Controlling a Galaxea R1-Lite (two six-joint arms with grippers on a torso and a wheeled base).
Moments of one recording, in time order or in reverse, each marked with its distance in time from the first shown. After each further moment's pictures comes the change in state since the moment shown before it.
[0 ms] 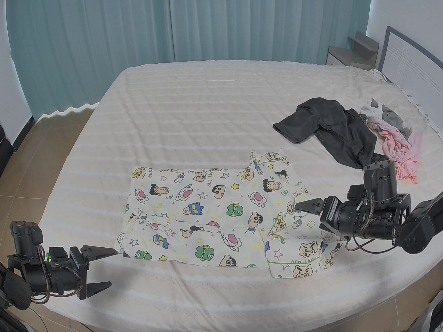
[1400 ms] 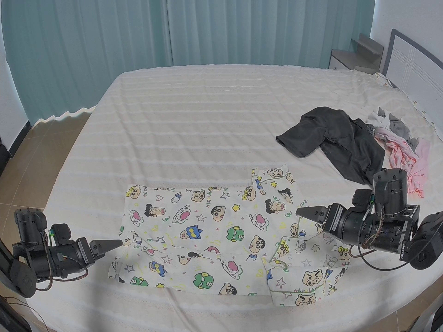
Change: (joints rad) left arm 0.000 0.113 -0.077 -0.133 0.058 0.507; right arm 0.071 -0.081 0.114 -0.112 -0.077 -0.051
